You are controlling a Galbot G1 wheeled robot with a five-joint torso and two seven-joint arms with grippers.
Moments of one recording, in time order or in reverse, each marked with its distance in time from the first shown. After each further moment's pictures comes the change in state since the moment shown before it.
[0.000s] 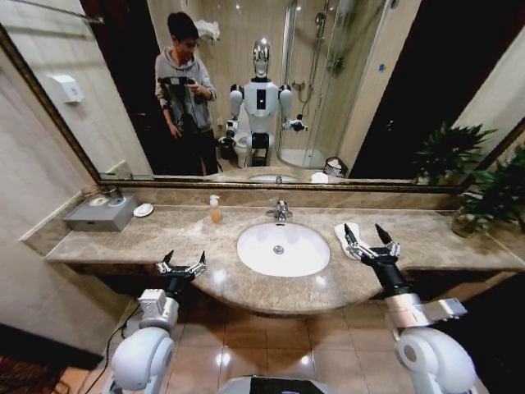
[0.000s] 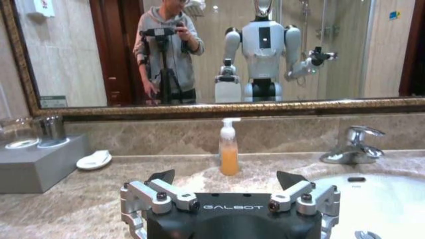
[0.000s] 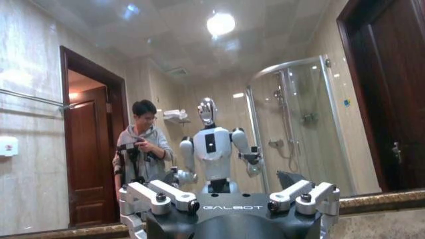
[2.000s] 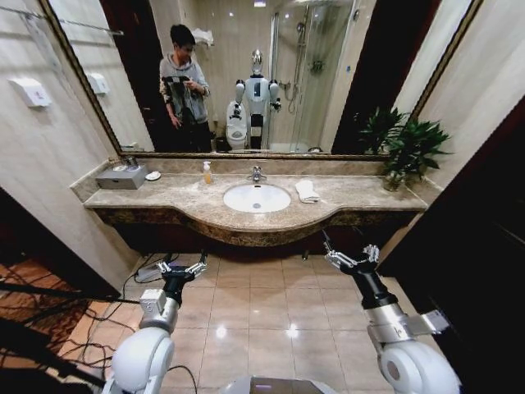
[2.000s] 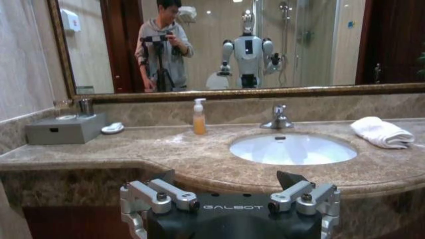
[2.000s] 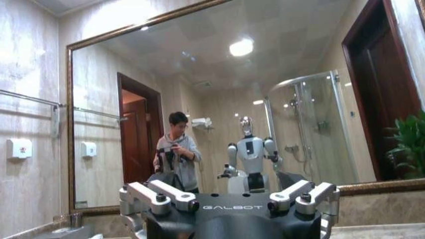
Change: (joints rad) left arm 0.000 0.000 0.000 0.000 0.000 0.000 0.000; right arm -0.082 0.038 -0.126 0.077 -0.101 0.054 -0.033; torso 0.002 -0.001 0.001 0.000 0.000
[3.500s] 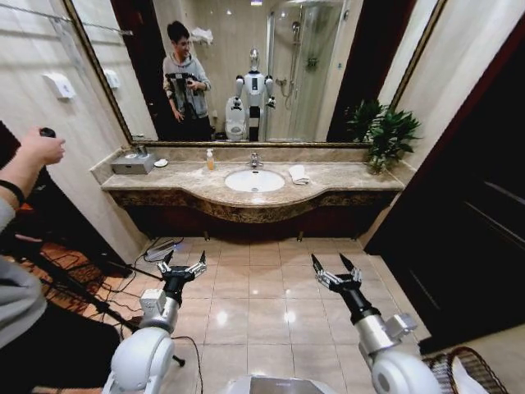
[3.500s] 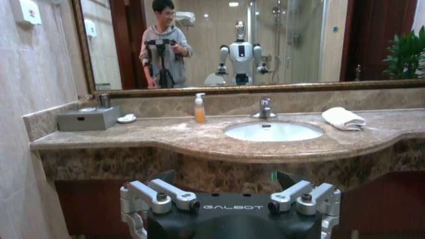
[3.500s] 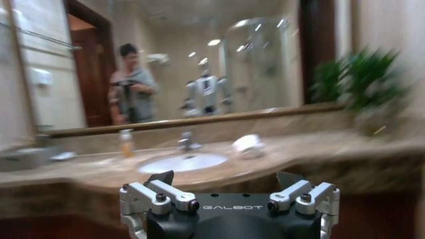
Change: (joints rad) left arm 0.000 0.000 0.000 0.000 0.000 0.000 0.000; right arm -0.062 -0.007 -0.075 -0.134 -0.164 -0.037 0.217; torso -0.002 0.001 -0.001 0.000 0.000
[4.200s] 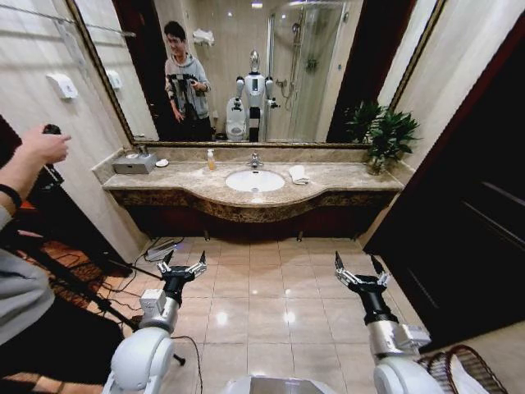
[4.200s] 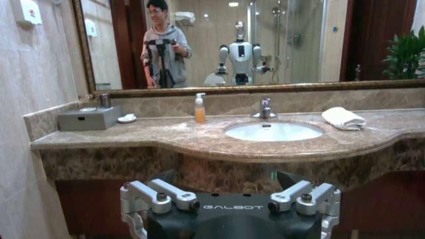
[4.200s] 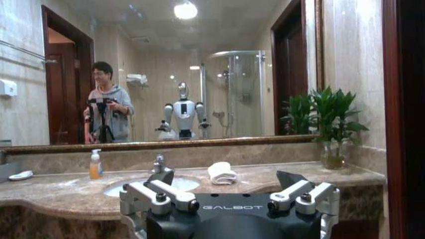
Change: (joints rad) left arm 0.000 0.000 0.000 0.000 0.000 0.000 0.000; right arm -0.028 0.079 0.049 0.020 -0.063 0.093 -0.007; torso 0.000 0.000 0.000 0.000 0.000
